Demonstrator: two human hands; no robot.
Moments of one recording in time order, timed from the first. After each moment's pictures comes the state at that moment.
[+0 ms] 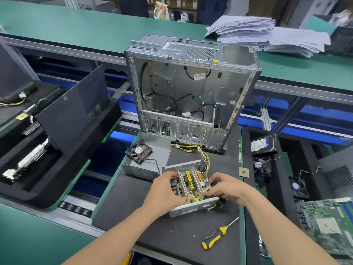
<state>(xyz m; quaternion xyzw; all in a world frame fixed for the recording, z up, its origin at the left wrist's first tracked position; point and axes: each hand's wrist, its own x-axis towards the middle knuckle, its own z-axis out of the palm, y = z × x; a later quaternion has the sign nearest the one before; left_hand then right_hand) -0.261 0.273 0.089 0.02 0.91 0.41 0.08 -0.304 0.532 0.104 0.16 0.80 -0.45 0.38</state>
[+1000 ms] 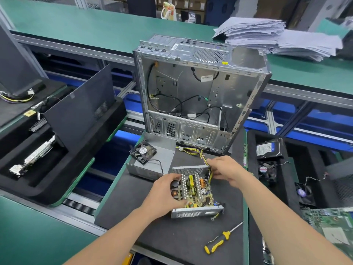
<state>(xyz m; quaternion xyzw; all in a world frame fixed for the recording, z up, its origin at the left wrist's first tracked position) -0.266 0.256 0.067 0.06 0.90 0.43 0.08 -0.360 0.503 0.117 0.17 0.79 -0.53 0.25</state>
